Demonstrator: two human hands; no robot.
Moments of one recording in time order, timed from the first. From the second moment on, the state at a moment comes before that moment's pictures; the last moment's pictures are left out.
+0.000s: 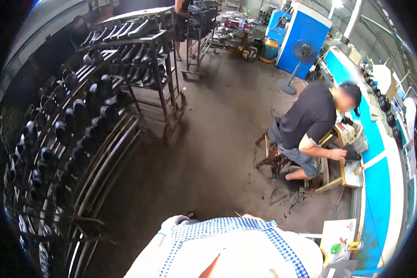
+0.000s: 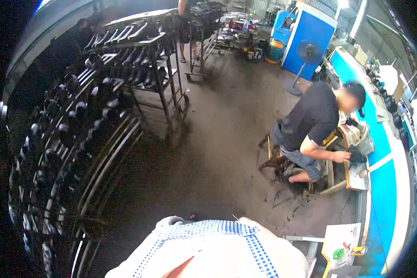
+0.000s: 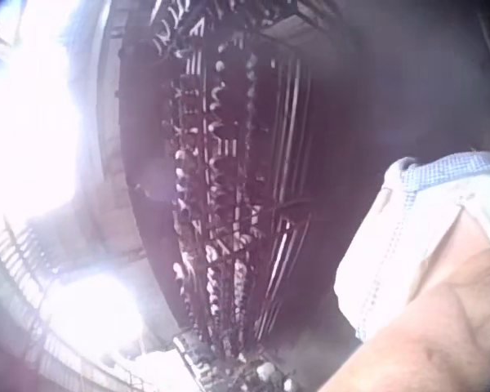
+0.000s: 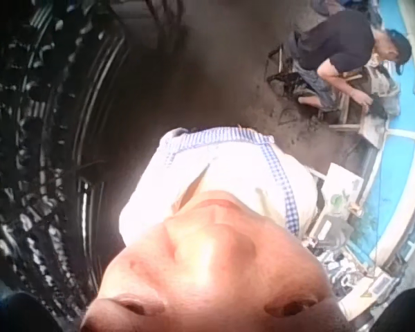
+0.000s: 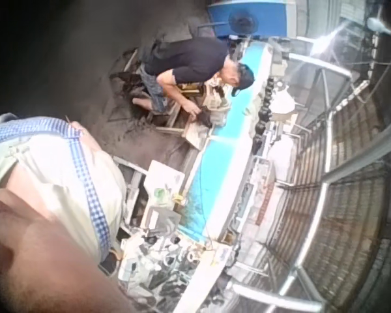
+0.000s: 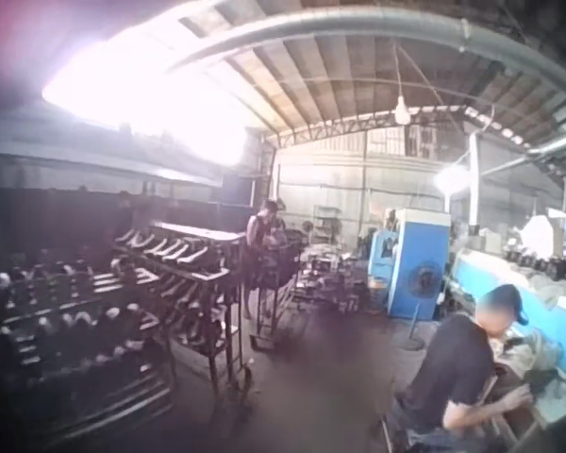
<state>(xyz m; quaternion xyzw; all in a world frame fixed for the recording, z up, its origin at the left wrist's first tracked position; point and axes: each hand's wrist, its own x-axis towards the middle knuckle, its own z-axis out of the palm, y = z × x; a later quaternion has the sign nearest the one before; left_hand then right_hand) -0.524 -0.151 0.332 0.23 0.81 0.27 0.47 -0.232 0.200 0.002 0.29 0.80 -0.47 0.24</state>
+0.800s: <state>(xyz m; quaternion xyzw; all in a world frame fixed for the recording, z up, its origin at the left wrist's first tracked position) -1.004 0.253 0.326 0.08 0.74 0.62 0.25 -0.796 0.585 0.092 0.48 0.63 -0.60 0.10</state>
